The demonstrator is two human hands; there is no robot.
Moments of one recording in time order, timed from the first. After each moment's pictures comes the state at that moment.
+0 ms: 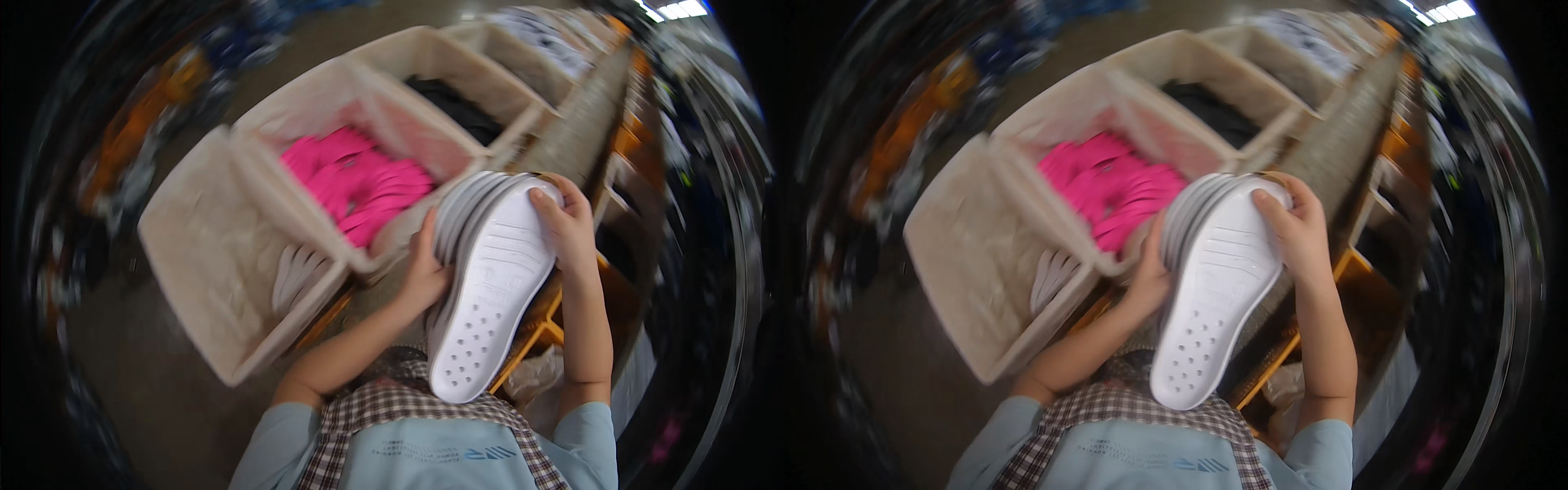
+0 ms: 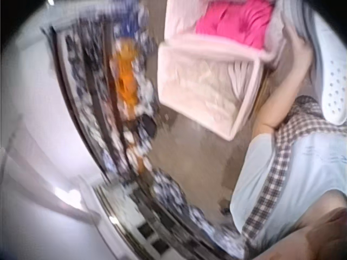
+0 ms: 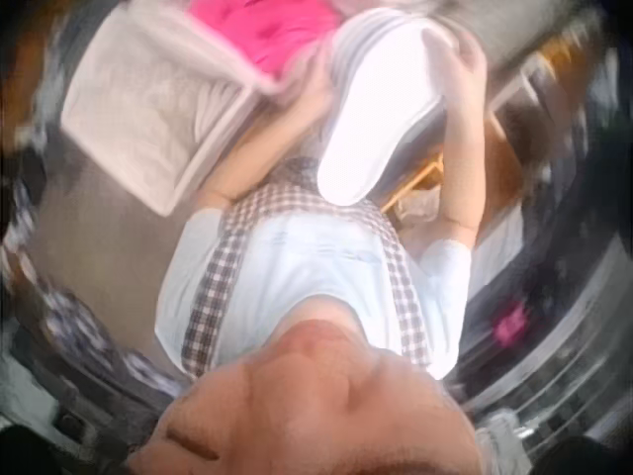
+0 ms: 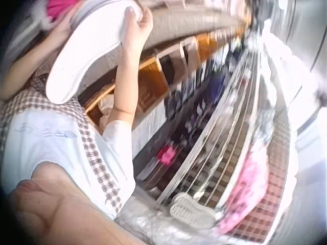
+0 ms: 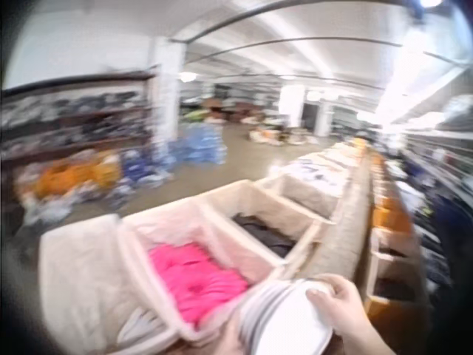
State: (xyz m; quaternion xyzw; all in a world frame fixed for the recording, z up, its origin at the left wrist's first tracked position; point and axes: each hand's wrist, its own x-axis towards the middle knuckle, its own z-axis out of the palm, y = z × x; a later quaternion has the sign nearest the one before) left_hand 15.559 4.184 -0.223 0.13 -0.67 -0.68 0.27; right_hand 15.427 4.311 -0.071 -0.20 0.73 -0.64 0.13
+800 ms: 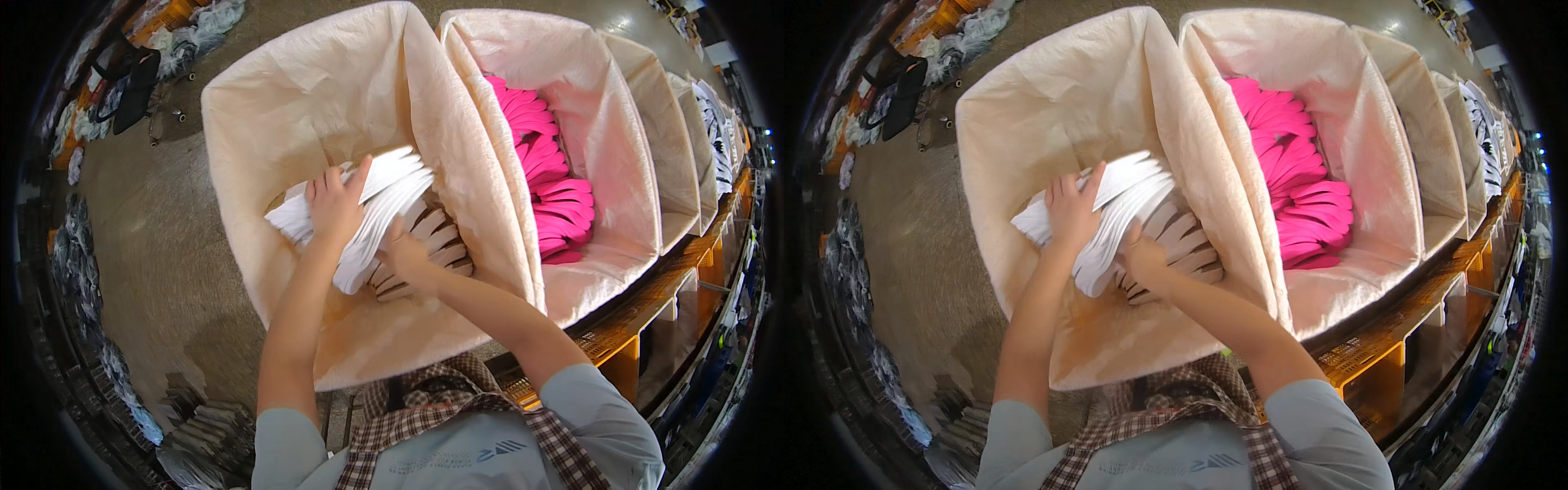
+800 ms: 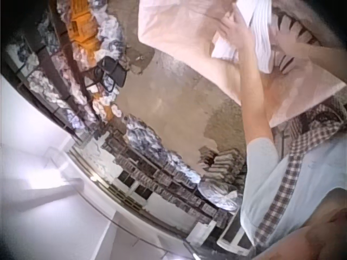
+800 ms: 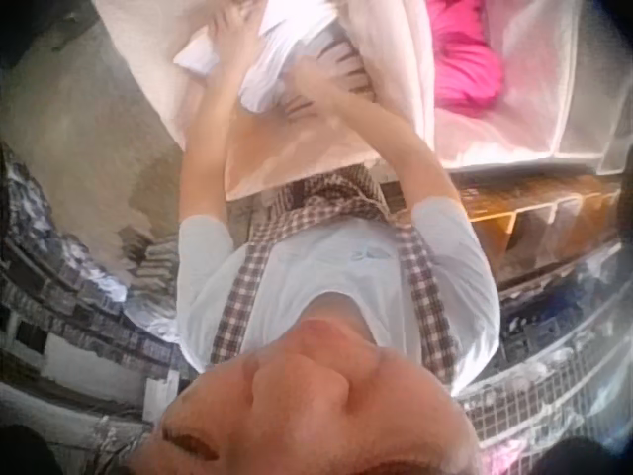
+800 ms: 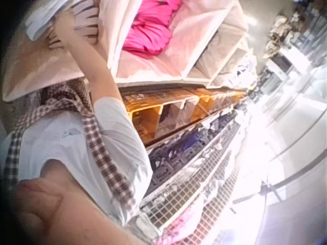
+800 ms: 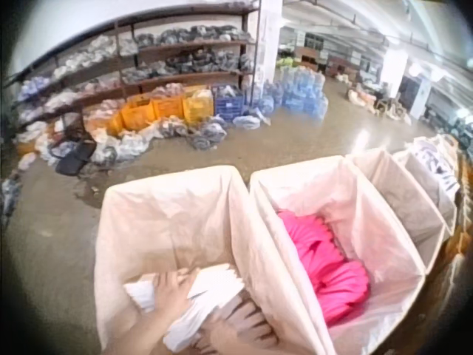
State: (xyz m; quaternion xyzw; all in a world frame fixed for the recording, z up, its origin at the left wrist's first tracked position) left_hand 15.821 3.783 -0.411 0.46 -0.88 -0.03 0.11; right_hand 15.711 3.891 -0.452 -0.51 0.73 -0.02 0.45
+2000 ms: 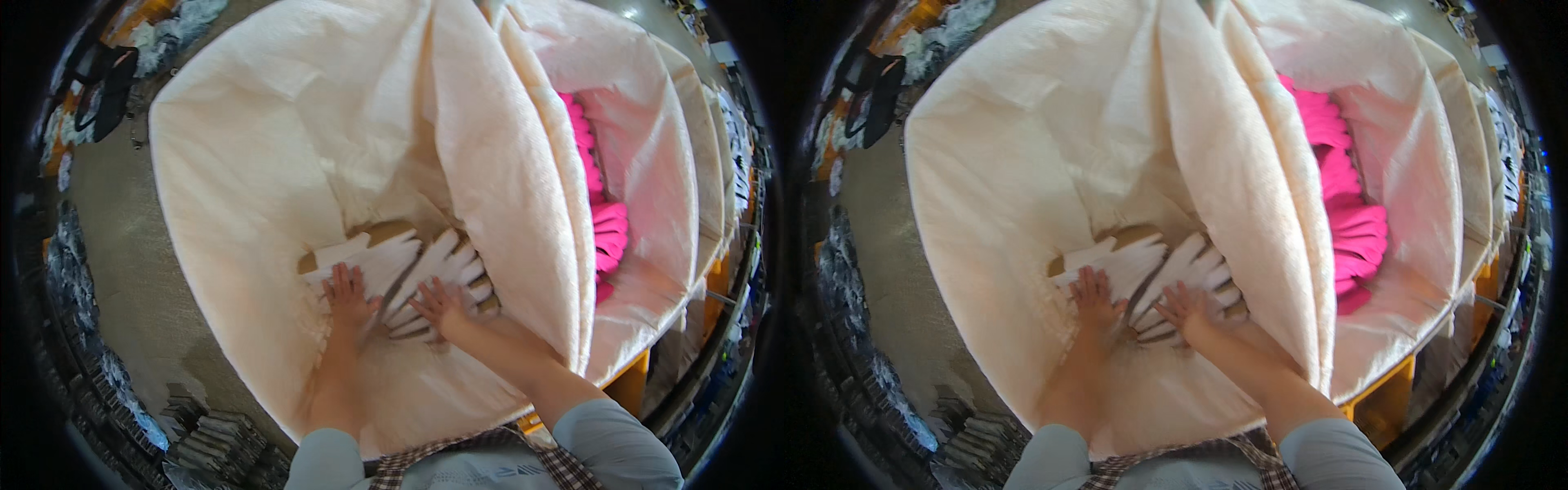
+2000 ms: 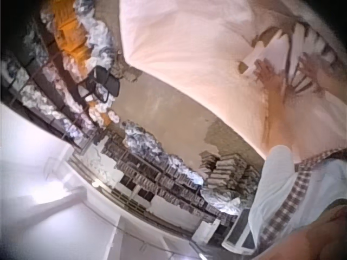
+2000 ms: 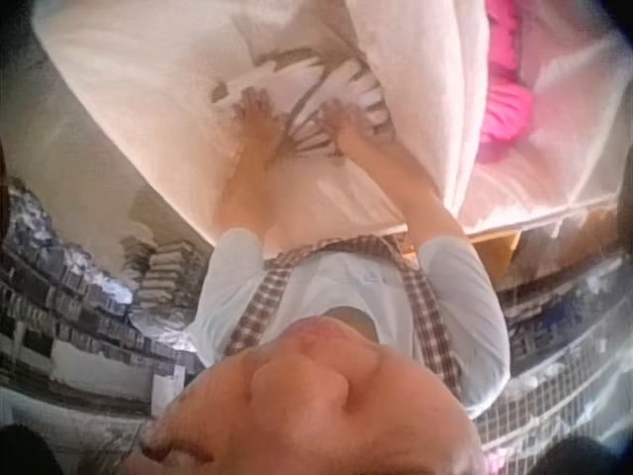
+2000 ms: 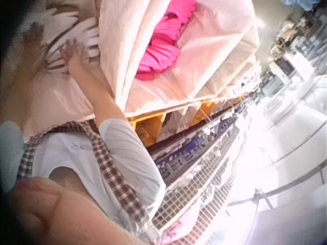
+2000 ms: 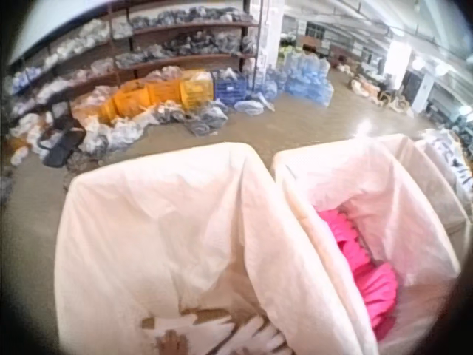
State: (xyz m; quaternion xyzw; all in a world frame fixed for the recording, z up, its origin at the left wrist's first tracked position) left_hand 15.908 3.893 -0.653 0.54 -0.82 -0.17 -0.06; right_hand 15.681 3.973 -0.601 -0.76 0.47 0.34 0.30
